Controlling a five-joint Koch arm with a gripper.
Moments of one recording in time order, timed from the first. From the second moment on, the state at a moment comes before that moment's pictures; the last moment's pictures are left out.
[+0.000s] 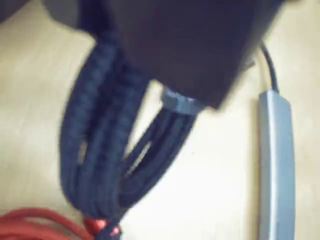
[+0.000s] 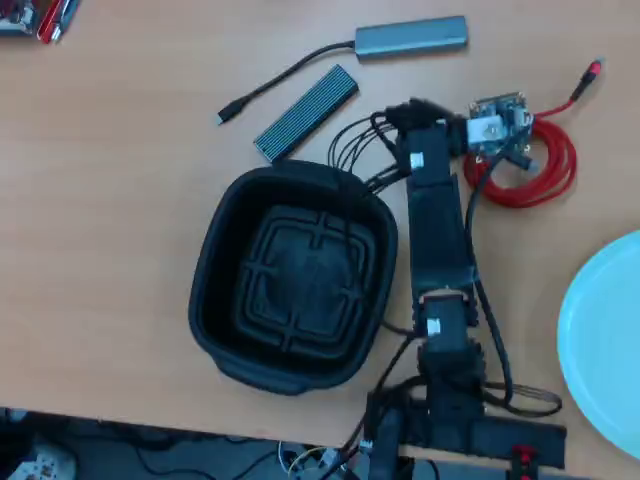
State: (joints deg) arm 79.1 84.5 68.6 70.4 31.8
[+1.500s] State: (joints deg) arm 40.3 126.2 83.6 70.5 31.6
